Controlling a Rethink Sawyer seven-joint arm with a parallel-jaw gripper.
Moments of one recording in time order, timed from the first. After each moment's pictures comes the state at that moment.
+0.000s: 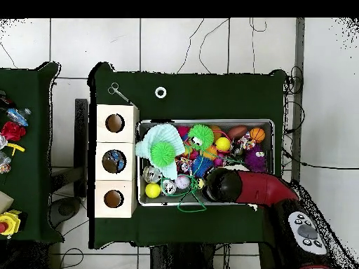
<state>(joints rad) -0.51 -0.61 0.06 1.76 -0.39 0.51 2.23</state>
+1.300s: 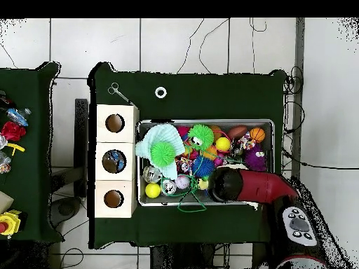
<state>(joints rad) -0.43 -0.53 -0.08 1.67 -0.39 0.53 2.23</state>
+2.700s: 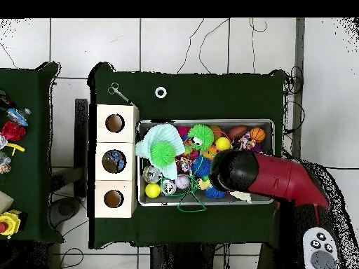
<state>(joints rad) -0.38 -0.78 -0.08 1.62 -0.27 0.80 2.23</state>
